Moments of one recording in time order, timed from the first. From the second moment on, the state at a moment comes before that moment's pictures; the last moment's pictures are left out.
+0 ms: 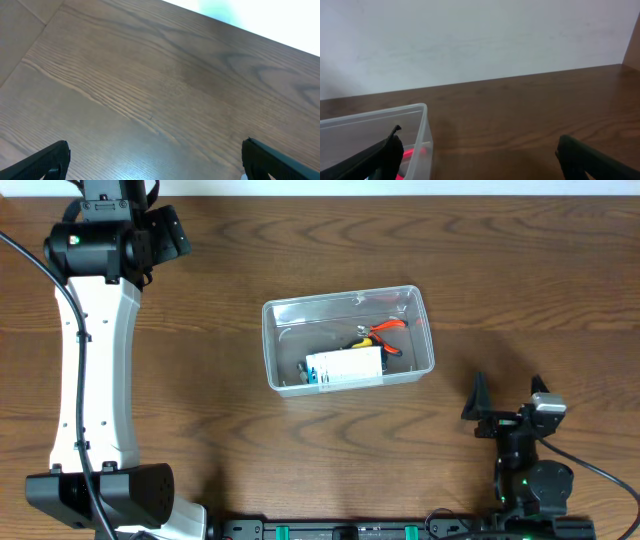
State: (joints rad) left arm 0.02 1.70 1.92 -1.12 -0.30 -0.30; right arm -0.03 0.03 0.02 0.00 -0.01 0.15
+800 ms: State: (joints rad) left arm 0.02 1.70 1.92 -1.12 -0.30 -0.30; right arm -0.03 0.01 0.01 -0.07 -0.05 -0.05
